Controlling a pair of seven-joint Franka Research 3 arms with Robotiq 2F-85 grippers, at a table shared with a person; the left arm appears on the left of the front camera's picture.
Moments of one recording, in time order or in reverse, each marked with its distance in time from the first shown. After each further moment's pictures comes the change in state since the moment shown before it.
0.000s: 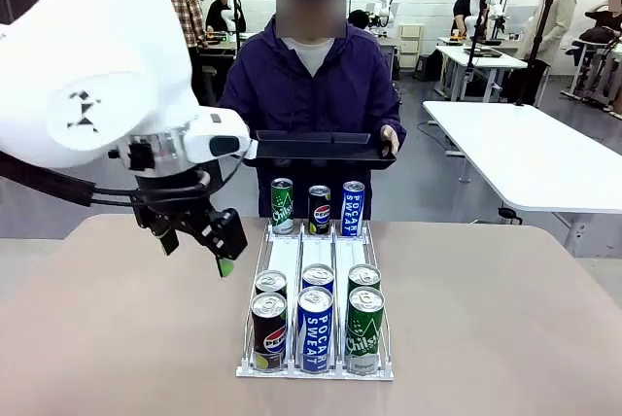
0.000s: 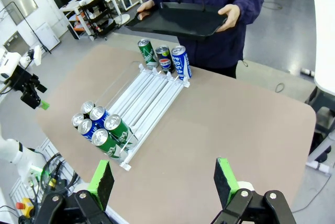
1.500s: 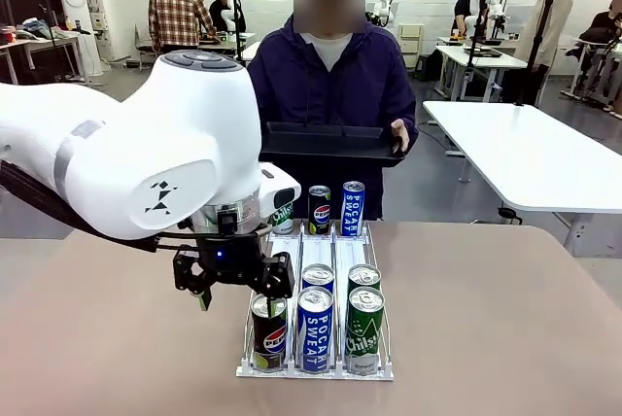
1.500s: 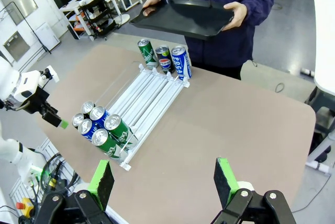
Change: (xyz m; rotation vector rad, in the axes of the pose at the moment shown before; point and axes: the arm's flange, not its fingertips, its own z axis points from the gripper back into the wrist) left arm 0.004 -0.057 -0.066 0.016 0.040 0.336; right arm 0.000 0.000 0.000 0.000 0.000 0.000
